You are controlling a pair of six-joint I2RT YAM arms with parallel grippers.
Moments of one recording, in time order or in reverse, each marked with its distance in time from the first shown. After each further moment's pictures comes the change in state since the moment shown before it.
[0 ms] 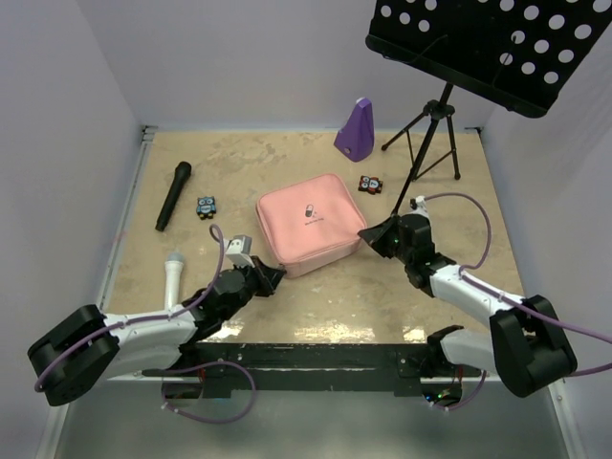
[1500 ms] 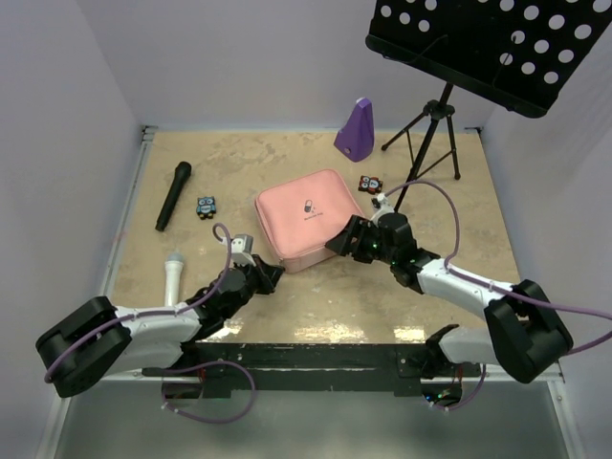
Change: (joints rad) left arm 0.008 0.063 -0.013 0.093 0.001 0.047; right arm 0.159 0.079 0.081 -0.002 -0.210 -0.159
